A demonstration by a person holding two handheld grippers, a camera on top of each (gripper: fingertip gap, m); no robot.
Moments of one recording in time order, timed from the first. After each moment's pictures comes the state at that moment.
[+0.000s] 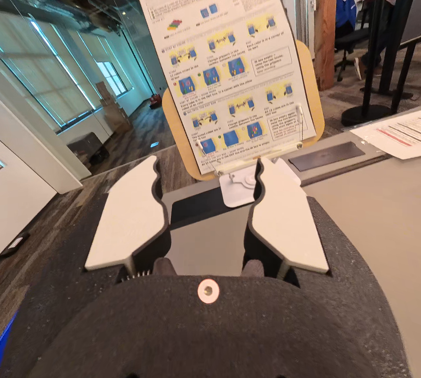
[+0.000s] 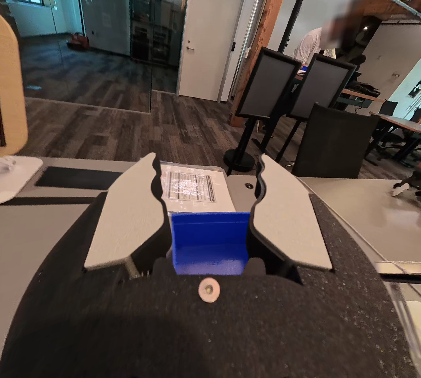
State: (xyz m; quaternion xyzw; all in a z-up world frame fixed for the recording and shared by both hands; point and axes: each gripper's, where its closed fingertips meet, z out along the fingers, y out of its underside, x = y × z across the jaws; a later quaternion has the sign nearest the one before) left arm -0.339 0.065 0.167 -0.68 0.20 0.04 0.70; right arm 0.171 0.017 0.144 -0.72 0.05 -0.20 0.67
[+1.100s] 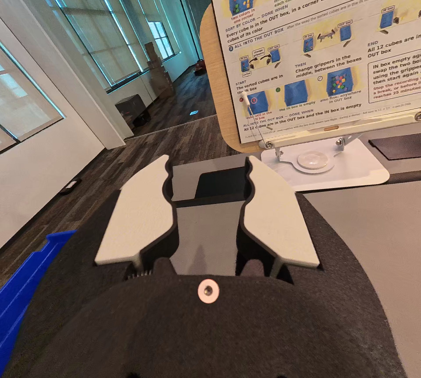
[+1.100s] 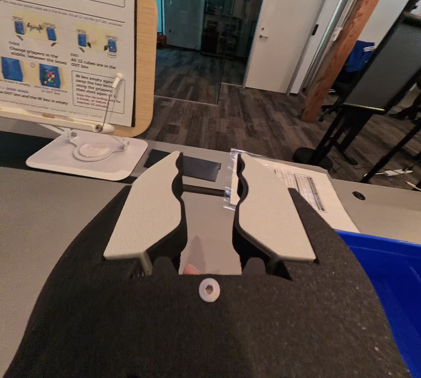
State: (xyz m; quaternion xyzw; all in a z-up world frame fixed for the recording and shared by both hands) left arm -0.395 0.142 0.088 -0.72 0.10 0.13 0.67; right arm 0.023 0.097 0.072 -0.75 -0.03 -0.07 0.66
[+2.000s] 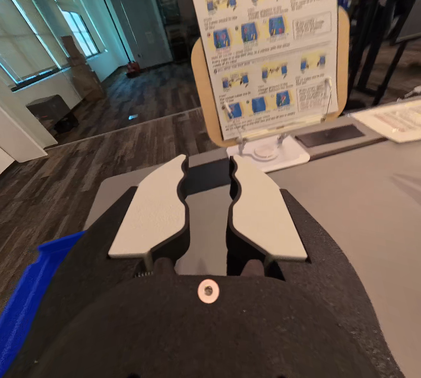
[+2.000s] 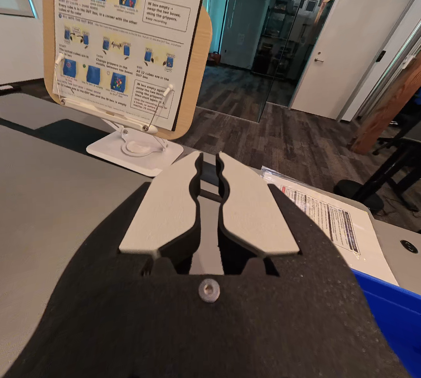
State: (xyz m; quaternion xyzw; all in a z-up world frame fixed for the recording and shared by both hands) left arm -0.453 0.066 0.140 -0.74 0.18 -0.02 0.65; right arm 0.004 0.087 0.081 -0.72 -0.13 0.01 0.68
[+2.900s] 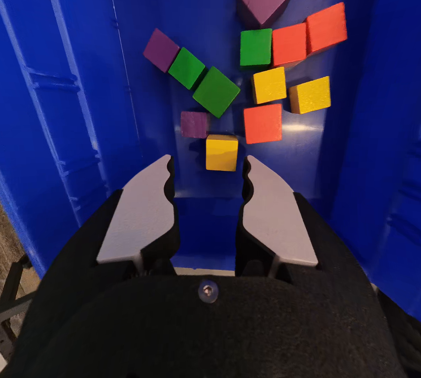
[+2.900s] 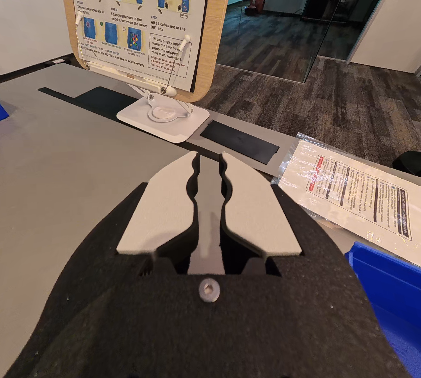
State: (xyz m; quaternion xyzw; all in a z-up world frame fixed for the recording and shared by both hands) left arm -0.723 0.000 -0.123 -0.99 0.07 0.06 0.13; right arm 0.006 0.084 0.043 -0.78 -0.15 0.09 0.60
